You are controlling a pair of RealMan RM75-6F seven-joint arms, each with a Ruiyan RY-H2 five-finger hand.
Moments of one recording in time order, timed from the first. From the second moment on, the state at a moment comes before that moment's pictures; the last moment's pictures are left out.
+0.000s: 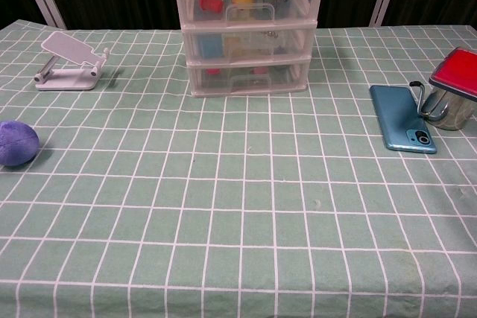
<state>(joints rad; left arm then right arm) -0.05 -1.26 -0.03 -1.59 1.51 1.53 0.25 0.15 -1.04 0.00 -1.69 -1.54 1.44 0.08</state>
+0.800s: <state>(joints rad) -0.02 -1.26 -0.02 -1.59 1.54 1.58 0.20 0.28 -1.26 0.11 -1.68 -1.55 1.34 0.27</state>
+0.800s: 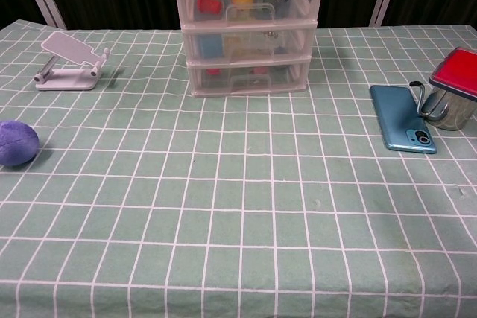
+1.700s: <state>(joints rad) 0.00 -1.25 -0.02 -1.56 1.52 1.59 0.15 0.74 -1.65 0.36 -1.44 -1.18 0.72 0.82</state>
